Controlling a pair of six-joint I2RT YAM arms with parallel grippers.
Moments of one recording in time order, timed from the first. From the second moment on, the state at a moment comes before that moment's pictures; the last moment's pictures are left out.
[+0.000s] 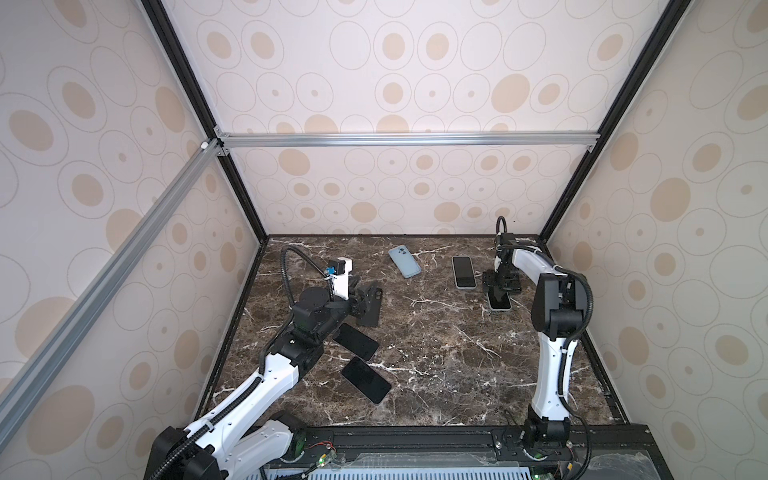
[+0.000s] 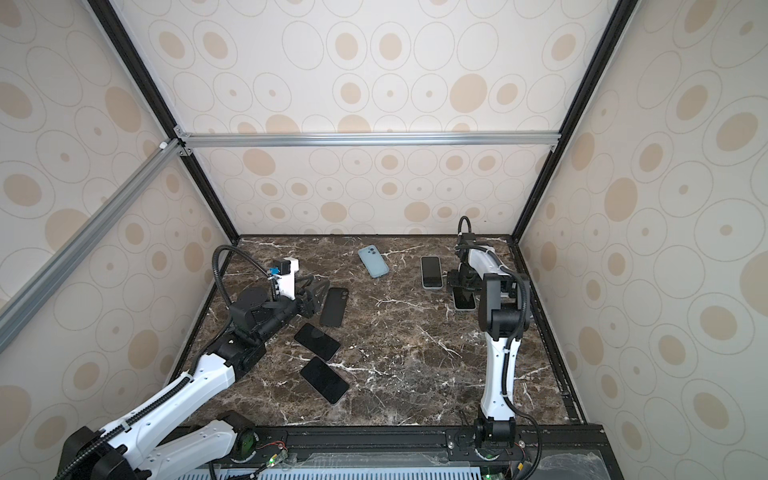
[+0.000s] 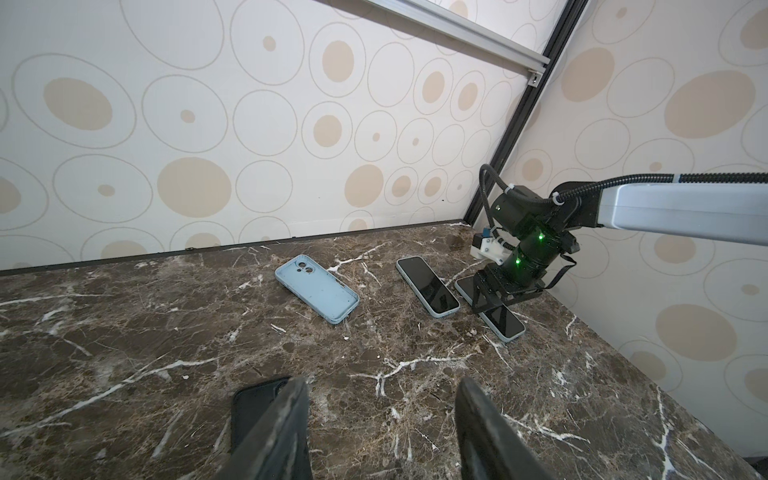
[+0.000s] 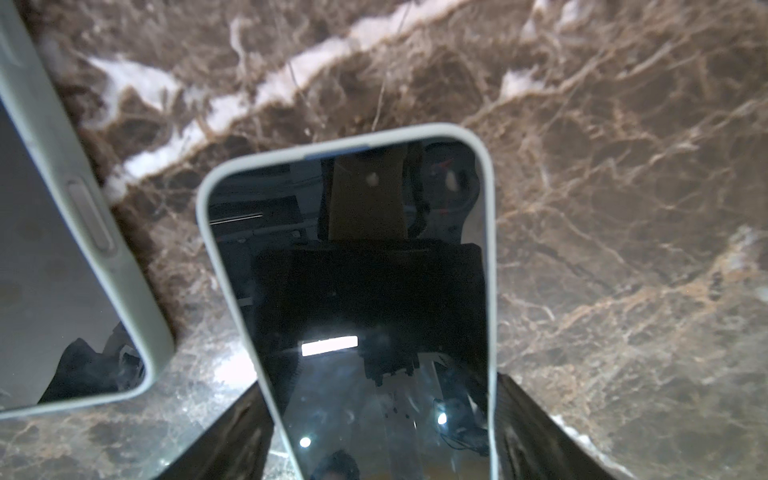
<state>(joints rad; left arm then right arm) -0.46 1.00 0.65 0.23 0.12 -0.25 0.00 2.27 1.83 -0.99 0.06 0.15</state>
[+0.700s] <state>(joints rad) -0.44 0.98 0.65 0.22 0.08 -0.23 0.04 1.92 1.78 -1.00 0.06 0.19</state>
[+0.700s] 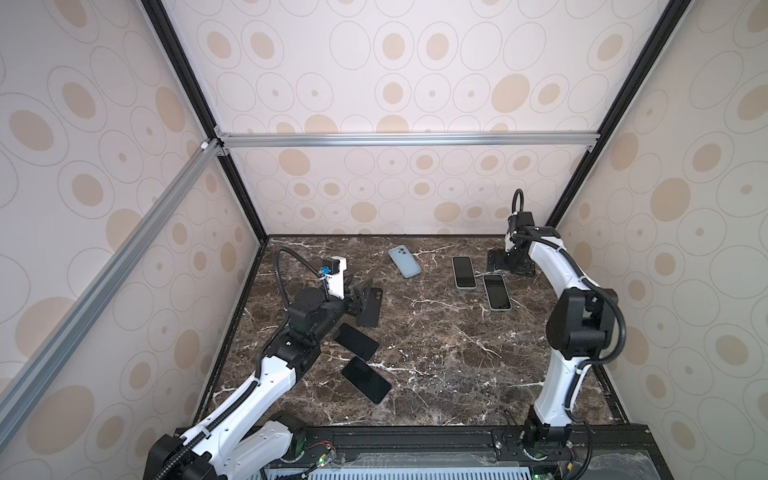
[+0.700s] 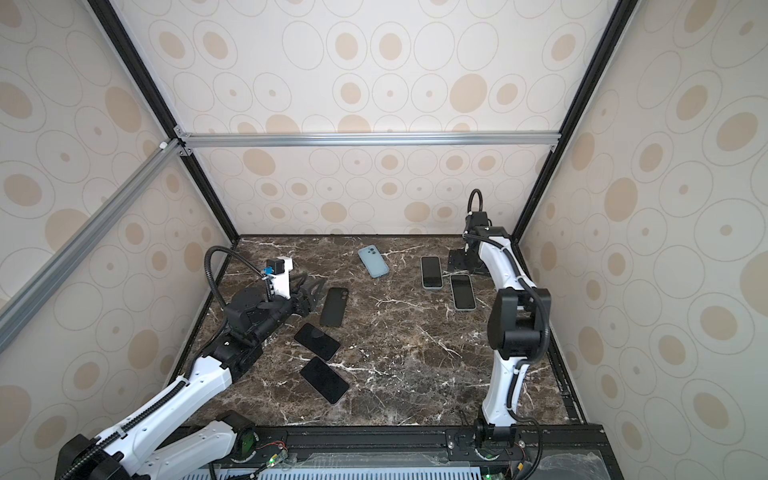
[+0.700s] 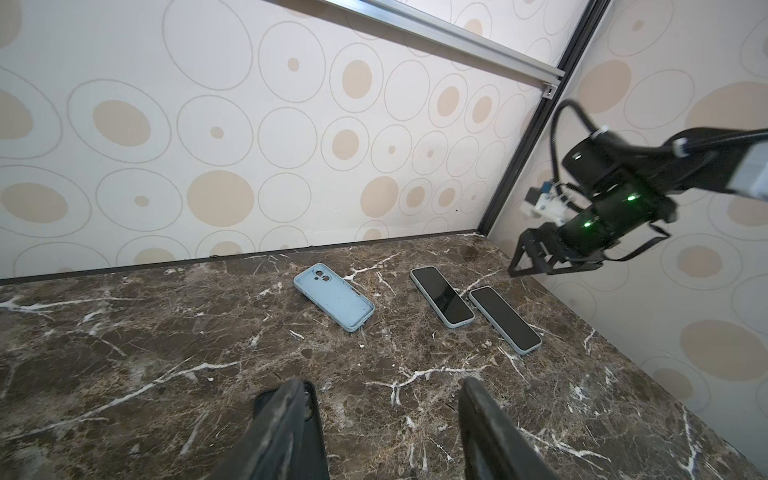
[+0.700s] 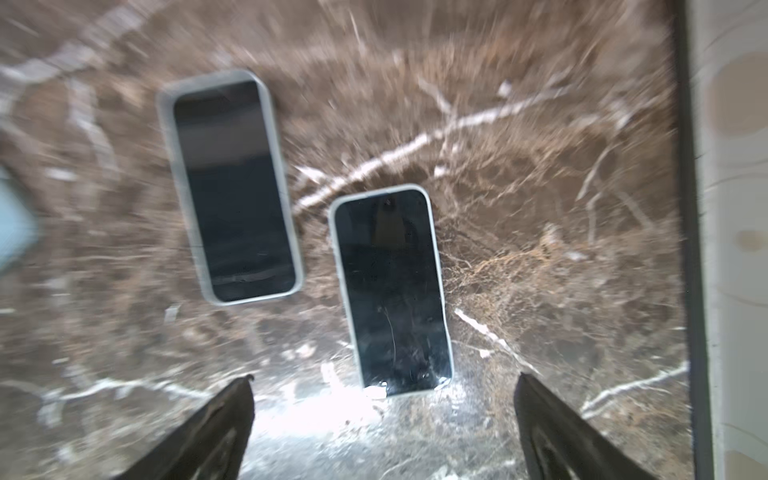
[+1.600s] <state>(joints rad) -0.38 0.93 0.63 -0.20 -0.23 -0.34 1.26 1.73 1.23 -0.55 0.25 0.43</state>
